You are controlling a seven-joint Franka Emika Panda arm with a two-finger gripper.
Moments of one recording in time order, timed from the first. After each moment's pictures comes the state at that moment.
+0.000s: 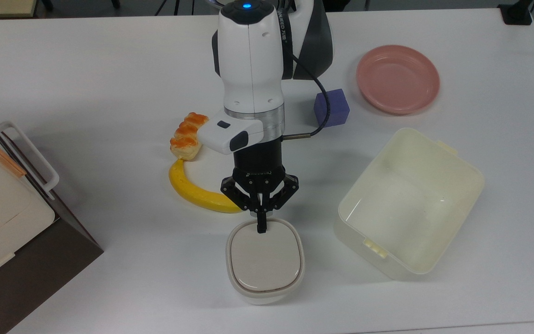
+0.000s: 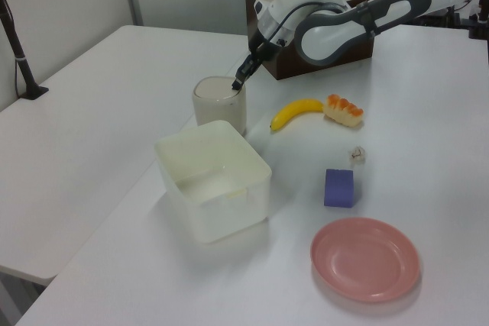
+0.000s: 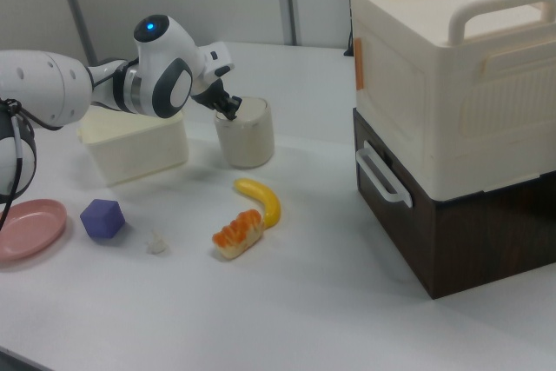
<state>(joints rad) 0.18 0.58 -0.09 -1.45 0.08 2.65 0.07</state>
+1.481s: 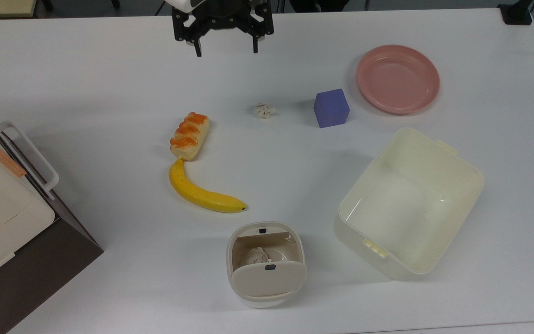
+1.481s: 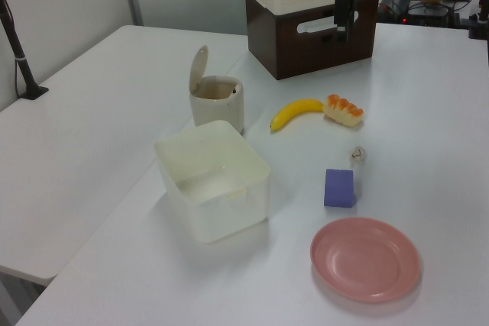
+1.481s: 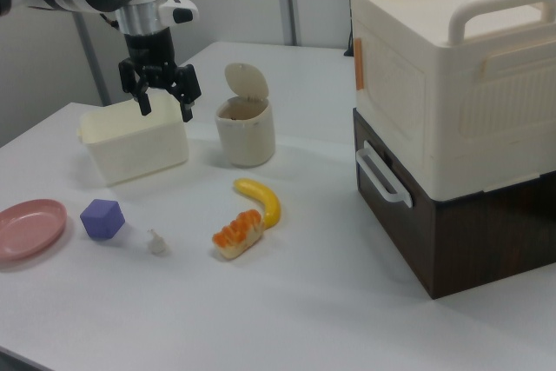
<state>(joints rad) 0.14 0.14 -0.10 -1.50 0.02 1.61 -0.05</state>
